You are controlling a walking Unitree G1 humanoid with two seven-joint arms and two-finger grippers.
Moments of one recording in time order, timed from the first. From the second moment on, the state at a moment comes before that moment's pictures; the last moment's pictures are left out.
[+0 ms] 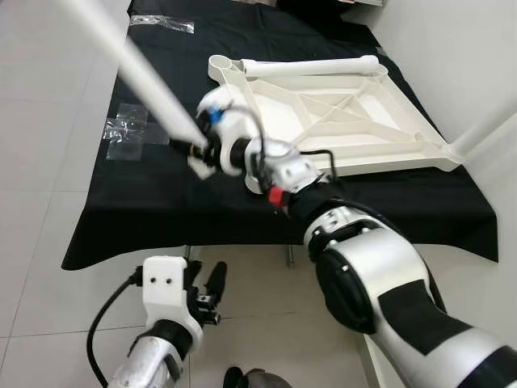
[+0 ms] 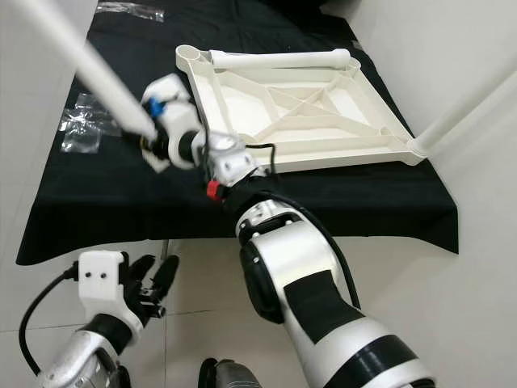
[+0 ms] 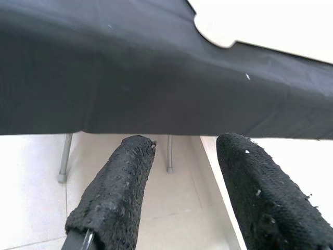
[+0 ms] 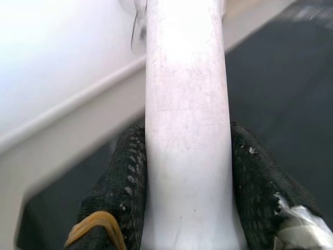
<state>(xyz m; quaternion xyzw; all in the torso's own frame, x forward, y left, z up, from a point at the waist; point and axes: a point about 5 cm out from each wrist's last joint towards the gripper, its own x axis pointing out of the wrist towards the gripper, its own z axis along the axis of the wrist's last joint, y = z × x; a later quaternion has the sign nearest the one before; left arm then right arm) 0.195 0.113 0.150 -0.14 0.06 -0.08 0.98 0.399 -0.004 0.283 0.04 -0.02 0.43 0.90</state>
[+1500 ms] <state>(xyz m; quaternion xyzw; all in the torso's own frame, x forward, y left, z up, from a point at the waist) 0.269 0.136 0.225 0.19 -0.22 -0.10 0.95 0.349 -0.063 0.272 0.42 -0.01 0.34 0.84</state>
